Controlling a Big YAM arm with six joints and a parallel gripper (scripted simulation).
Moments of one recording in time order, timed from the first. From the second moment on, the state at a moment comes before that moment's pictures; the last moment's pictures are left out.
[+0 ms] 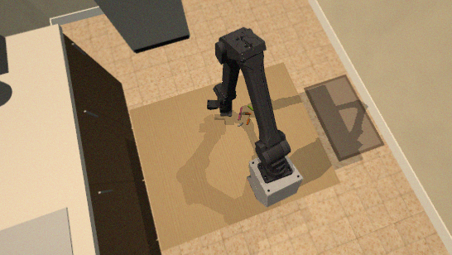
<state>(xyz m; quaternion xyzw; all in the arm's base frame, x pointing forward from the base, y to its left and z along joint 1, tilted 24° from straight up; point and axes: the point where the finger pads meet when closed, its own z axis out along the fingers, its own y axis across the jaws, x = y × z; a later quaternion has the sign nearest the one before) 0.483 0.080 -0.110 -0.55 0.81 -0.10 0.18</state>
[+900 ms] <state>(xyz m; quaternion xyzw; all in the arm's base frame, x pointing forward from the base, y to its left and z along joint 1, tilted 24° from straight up) 0.449 0.110 -0.124 -0.71 0.67 -0.14 0.16</state>
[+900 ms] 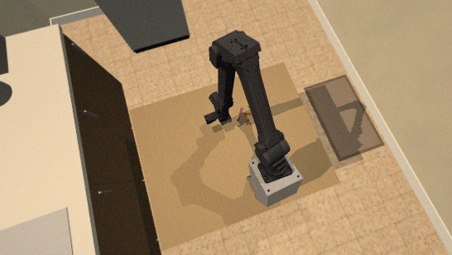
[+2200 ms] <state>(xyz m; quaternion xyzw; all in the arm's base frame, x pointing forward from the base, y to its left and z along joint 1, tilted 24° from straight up) 0.434 0.131 -0.142 -0.81 0.54 -0.17 0.13</state>
